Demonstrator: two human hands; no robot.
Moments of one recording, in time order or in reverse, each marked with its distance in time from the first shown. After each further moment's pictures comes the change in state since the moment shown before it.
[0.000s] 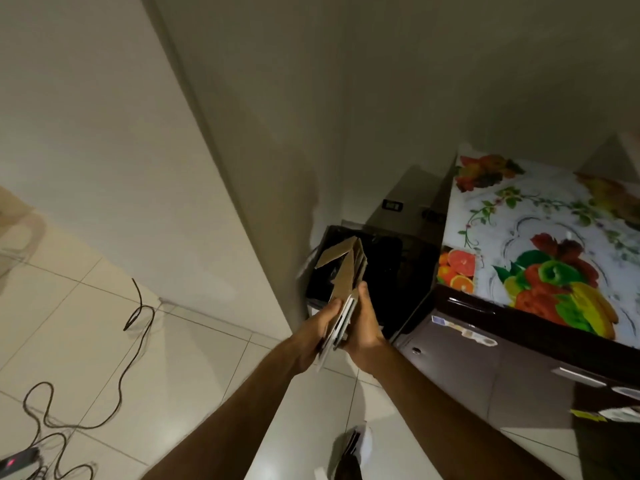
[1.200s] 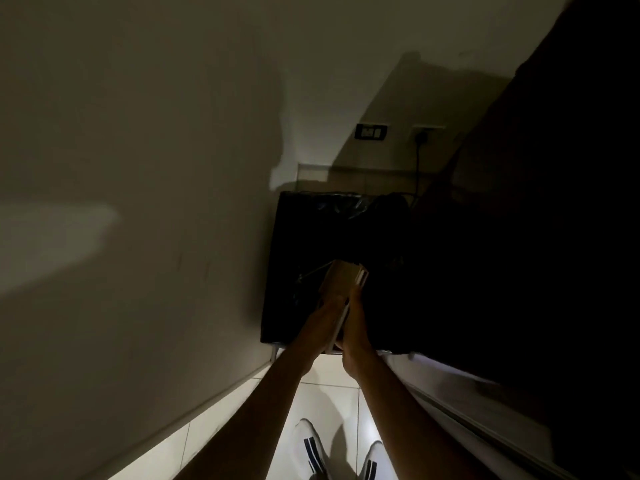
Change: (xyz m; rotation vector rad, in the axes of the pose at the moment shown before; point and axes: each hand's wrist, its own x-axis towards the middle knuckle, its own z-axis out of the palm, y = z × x) left_hand 0.453 -0.085 -0.076 0.068 0.032 -0.202; right_hand 0.461 0.061 -0.078 0.082 0.345 0.023
